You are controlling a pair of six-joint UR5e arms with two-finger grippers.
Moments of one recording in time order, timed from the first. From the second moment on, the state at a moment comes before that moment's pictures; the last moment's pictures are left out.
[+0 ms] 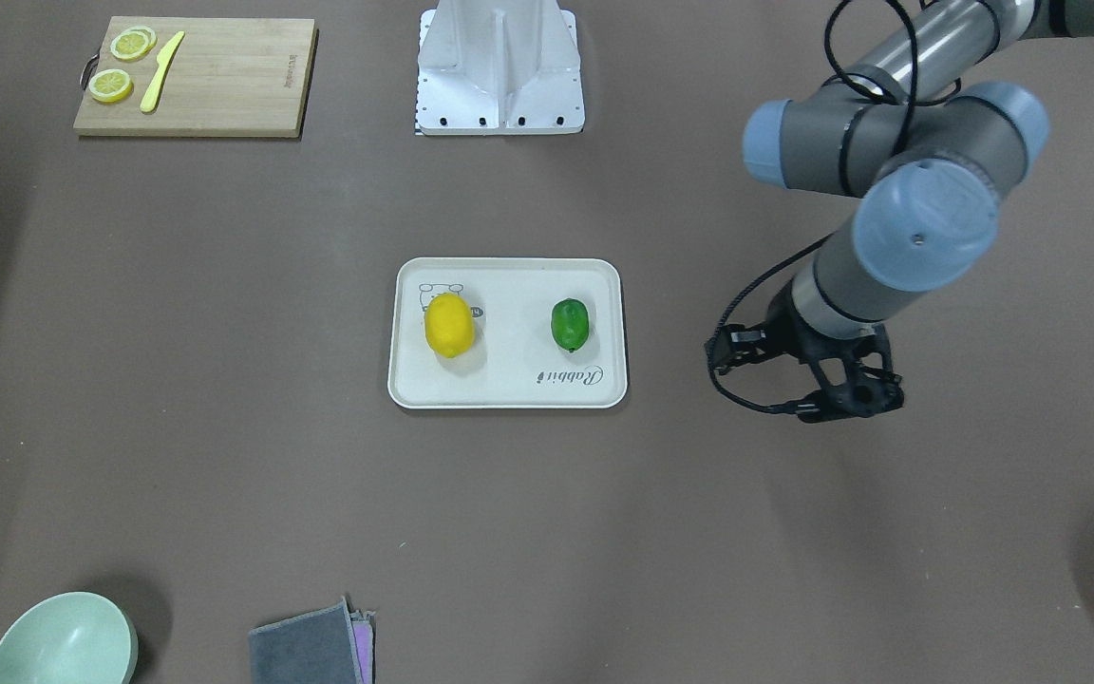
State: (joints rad) left arm -0.98 -2.20 -1.54 -1.43 -2.28 -0.82; right arm 1.62 -1.59 1.73 -1.76 2.31 -0.18
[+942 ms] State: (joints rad) left arm -1.34 -1.98 -1.42 -1.39 -2.38 -0.22; right arm 1.65 -1.60 1.73 -1.76 2.32 -0.18
